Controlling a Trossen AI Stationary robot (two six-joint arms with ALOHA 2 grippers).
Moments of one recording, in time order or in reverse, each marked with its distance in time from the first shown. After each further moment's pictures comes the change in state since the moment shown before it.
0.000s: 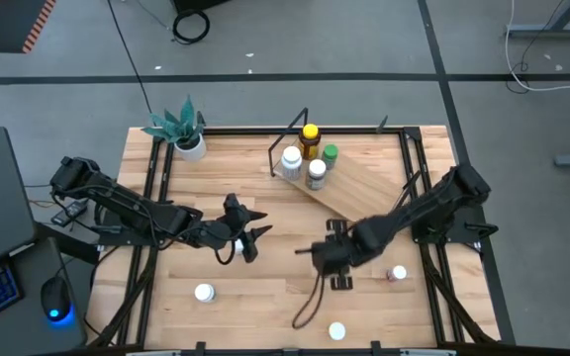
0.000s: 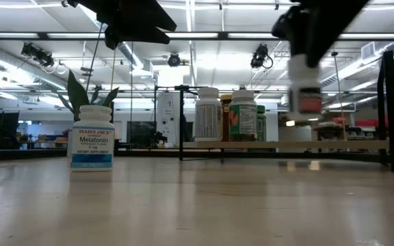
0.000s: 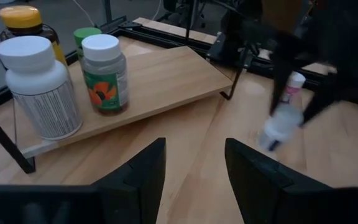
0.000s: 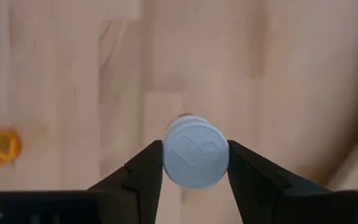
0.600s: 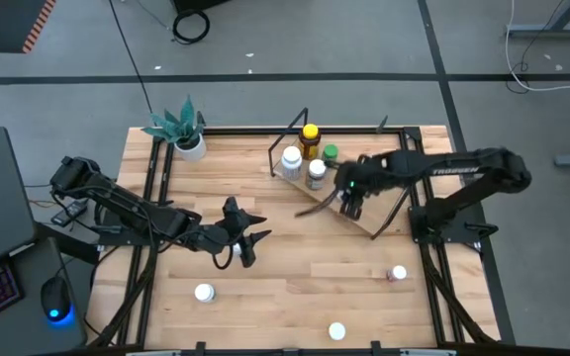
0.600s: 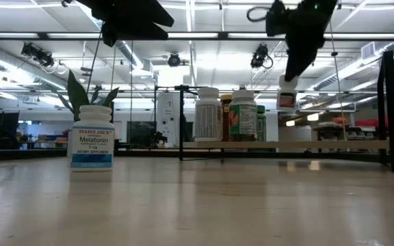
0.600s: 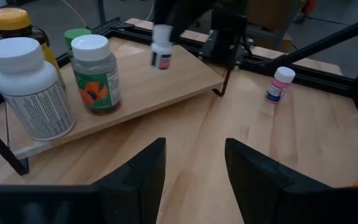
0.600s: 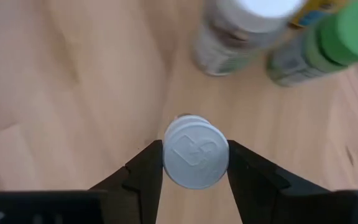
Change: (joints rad) left arm -0.034 0.000 0.000 -0.001 -0.011 0.011; right arm -0.491 -0.410 -0.284 0.010 0.028 -0.103
